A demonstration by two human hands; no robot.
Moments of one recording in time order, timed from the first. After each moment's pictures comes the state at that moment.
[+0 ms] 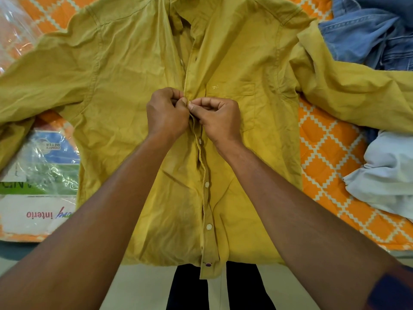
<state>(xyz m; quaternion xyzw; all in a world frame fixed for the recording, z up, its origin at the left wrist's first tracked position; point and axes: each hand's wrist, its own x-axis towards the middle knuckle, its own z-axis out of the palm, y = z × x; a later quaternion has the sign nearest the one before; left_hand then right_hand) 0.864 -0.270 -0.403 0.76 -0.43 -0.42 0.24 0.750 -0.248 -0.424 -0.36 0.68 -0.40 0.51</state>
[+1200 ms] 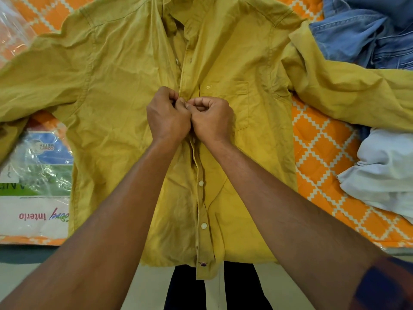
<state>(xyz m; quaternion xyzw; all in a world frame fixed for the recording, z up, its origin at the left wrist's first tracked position) 0.847 -0.261 -0.408 0.78 -0.47 -0.32 0.27 0.759 -0.248 -0.428 -0.41 0.72 -0.36 0.42</state>
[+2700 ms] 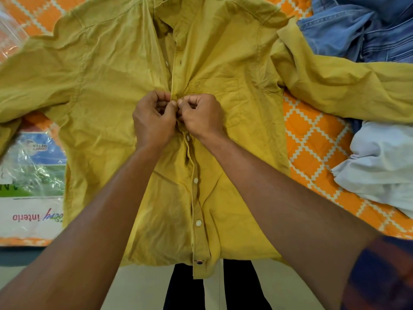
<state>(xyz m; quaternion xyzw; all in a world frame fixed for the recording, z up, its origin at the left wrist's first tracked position) 0.864 -0.246 -0.416 0.72 -0.46 -0.39 0.34 0.755 -0.253 -0.425 -0.45 0.71 -0.29 0.45</state>
